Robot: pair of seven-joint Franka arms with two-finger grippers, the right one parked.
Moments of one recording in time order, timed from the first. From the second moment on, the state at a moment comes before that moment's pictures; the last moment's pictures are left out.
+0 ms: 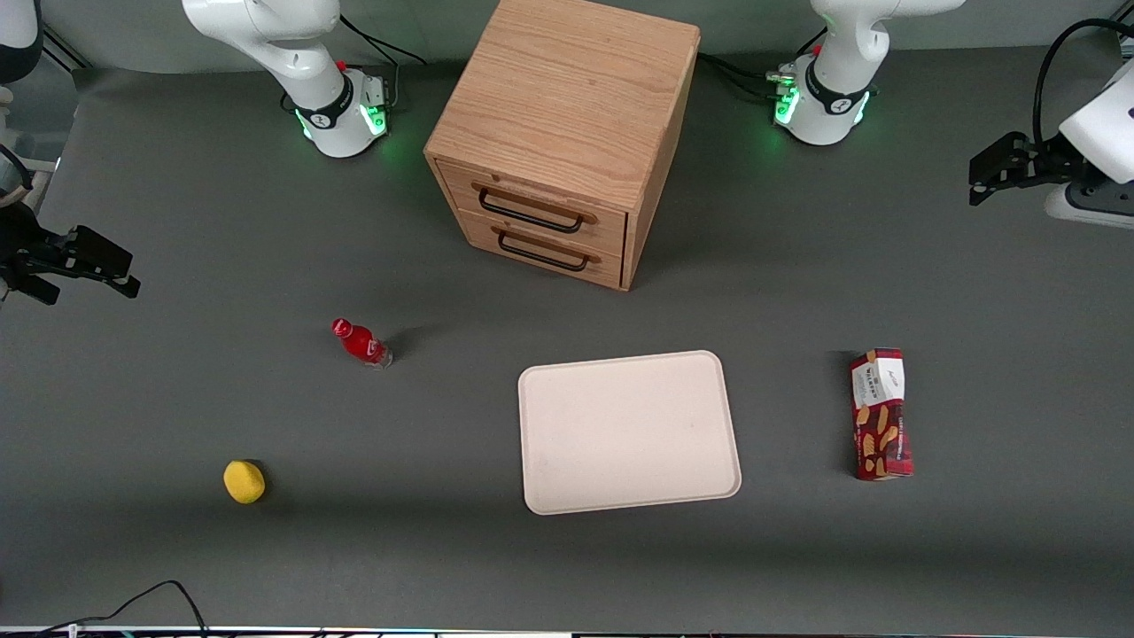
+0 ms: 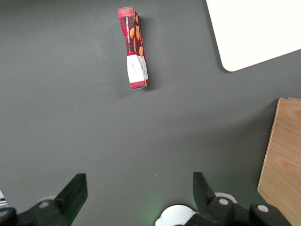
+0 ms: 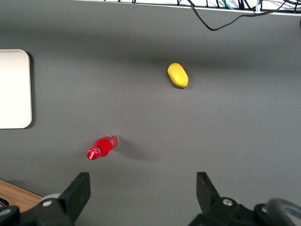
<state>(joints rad) 0.00 -0.05 -0.08 -1.54 0.05 1.40 0.17</state>
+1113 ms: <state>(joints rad) 0.02 0.26 -0.06 -1.52 0.03 1.68 0.20</state>
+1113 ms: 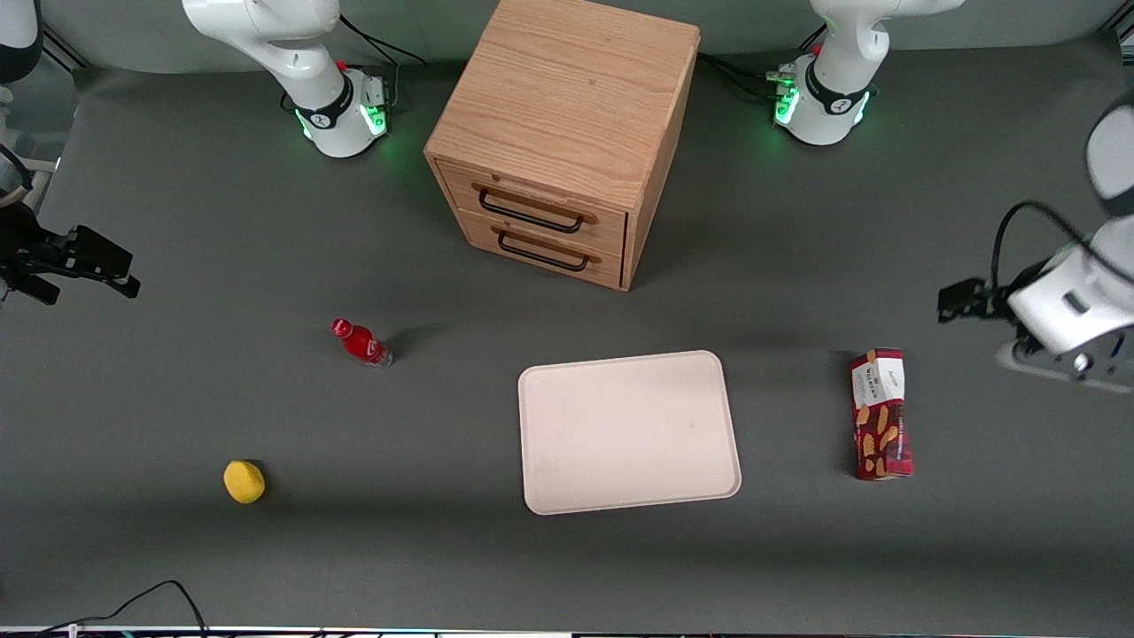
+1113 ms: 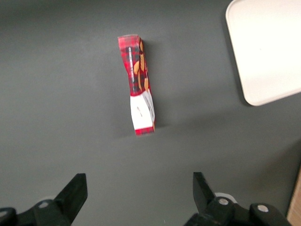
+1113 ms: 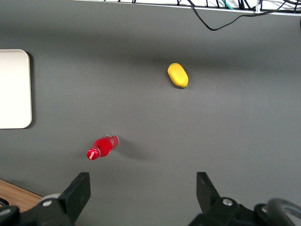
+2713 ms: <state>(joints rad) 0.04 0.66 -0.06 -1.60 0.07 2.27 0.20</state>
